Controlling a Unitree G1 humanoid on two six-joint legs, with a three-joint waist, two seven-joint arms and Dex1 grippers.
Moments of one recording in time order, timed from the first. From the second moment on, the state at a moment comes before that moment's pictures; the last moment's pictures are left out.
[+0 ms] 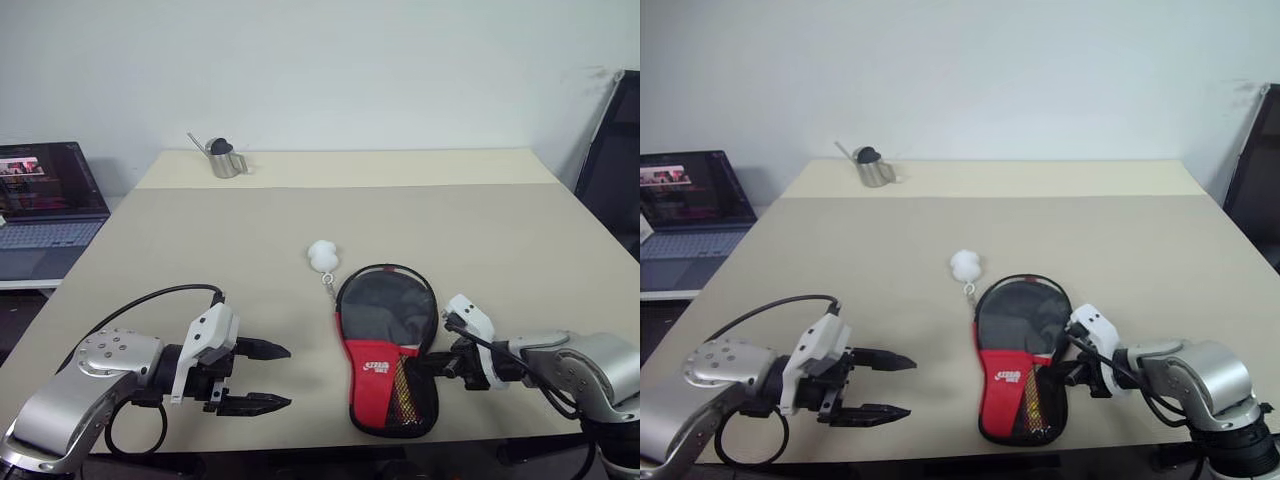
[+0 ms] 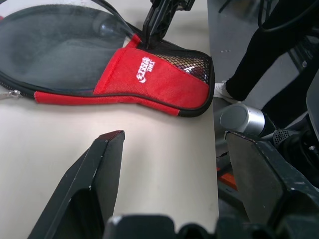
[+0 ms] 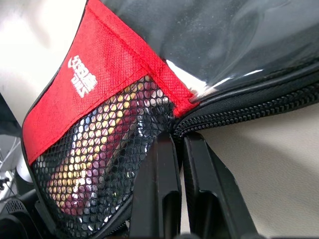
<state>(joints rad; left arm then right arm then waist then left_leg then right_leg) -0.01 0.95 0.11 -0.46 -0.59 0.50 -1.27 -0.32 -0.67 0.02 -0.47 0.61 1.44 0.70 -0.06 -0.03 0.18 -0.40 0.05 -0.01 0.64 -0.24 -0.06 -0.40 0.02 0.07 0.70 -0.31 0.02</state>
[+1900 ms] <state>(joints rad) -0.07 0.88 0.07 -0.44 -0.58 0.49 -1.20 -0.27 -0.73 -0.19 -0.41 0.69 1.24 0.64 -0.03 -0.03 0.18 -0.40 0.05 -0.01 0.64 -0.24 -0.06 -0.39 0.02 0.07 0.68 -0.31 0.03</state>
